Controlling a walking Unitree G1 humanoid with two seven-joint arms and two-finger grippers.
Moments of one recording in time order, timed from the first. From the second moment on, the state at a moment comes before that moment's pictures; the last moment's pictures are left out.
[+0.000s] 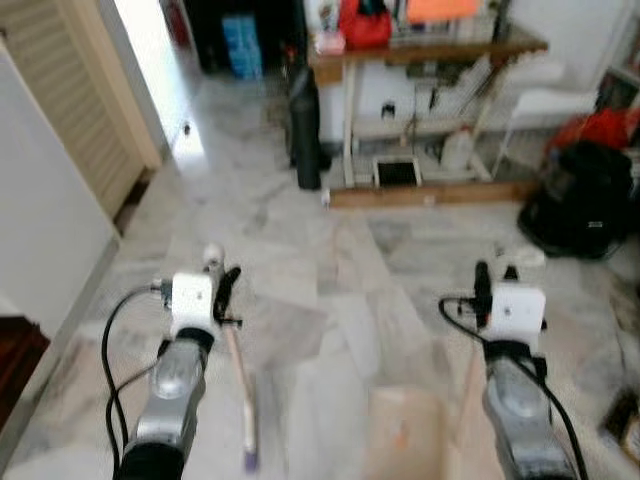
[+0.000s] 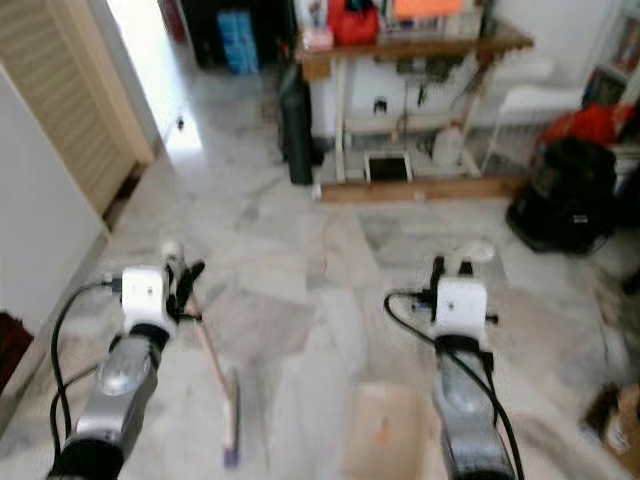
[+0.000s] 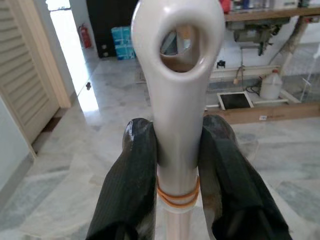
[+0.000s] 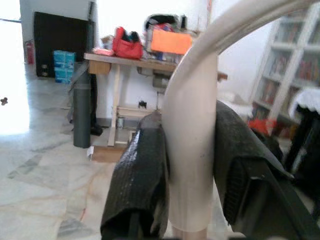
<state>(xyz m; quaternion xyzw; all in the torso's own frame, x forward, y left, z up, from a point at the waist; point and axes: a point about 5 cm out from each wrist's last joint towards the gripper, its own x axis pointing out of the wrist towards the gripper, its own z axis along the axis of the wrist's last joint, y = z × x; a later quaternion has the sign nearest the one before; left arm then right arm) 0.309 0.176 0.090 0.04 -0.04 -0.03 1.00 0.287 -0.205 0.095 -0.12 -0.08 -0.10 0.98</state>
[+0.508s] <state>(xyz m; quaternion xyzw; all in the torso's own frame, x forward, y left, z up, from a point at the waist) 0.312 0.172 0.094 0.03 -0.05 -0.03 1.00 0.291 -0.204 0.098 -0.12 -0.09 -0.10 0.98</state>
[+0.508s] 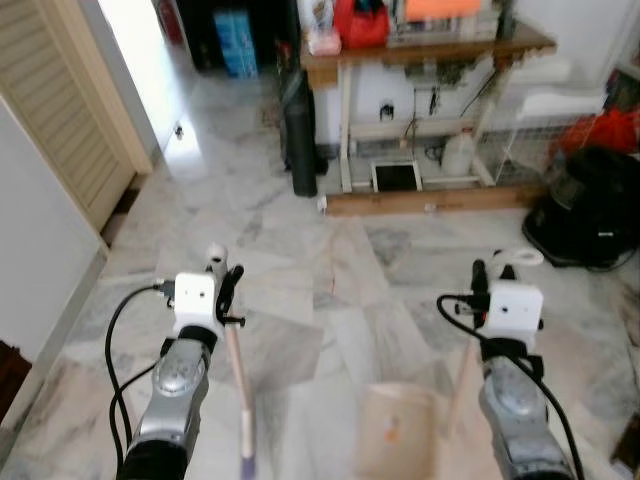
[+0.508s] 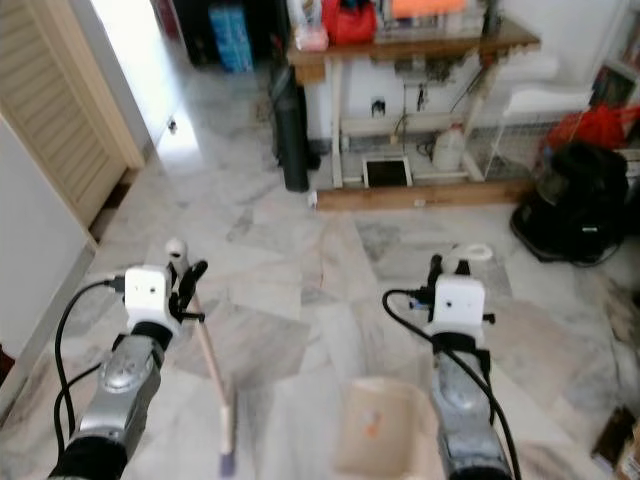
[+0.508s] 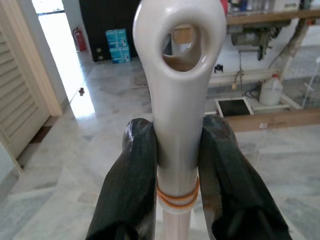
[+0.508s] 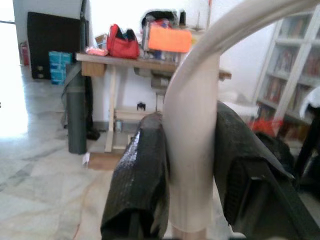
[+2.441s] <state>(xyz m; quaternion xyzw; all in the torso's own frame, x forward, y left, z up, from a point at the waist) 0.314 0.179 0.094 0.04 -0.05 -0.02 1.00 0.297 -0.193 0.099 -0.11 -0.08 -0.09 0.99</state>
